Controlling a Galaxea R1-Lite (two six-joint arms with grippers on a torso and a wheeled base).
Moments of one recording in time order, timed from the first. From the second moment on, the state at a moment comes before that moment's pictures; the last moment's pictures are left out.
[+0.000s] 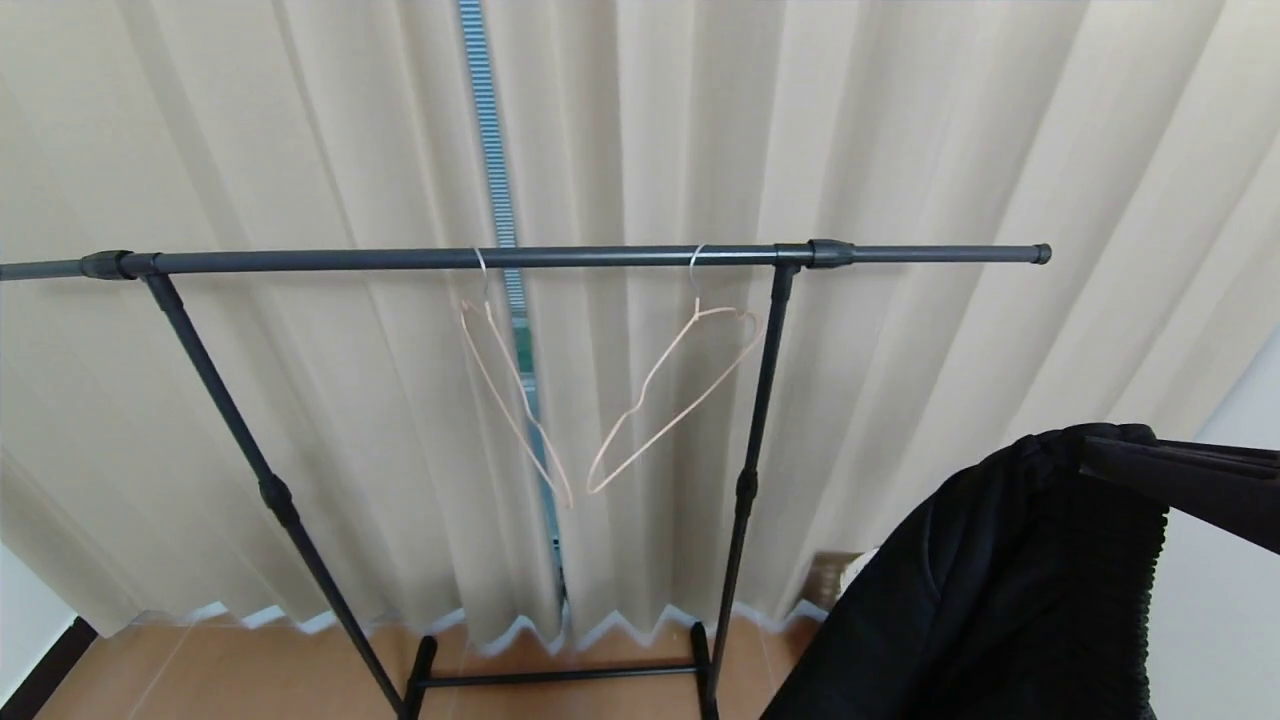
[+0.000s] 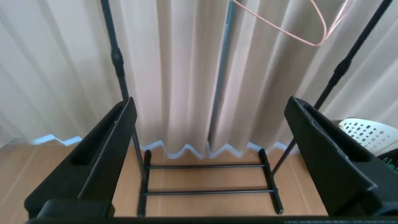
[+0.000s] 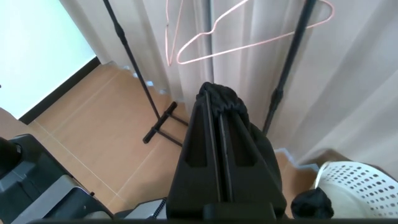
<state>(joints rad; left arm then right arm) 0.00 0.01 -0.04 0.10 0.01 -0.03 0.76 1.01 -0.83 0.09 -0.12 0.17</state>
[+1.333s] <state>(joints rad) 0.00 0.01 -0.04 0.10 0.01 -0.03 0.76 1.01 -0.80 0.10 -0.12 0.17</state>
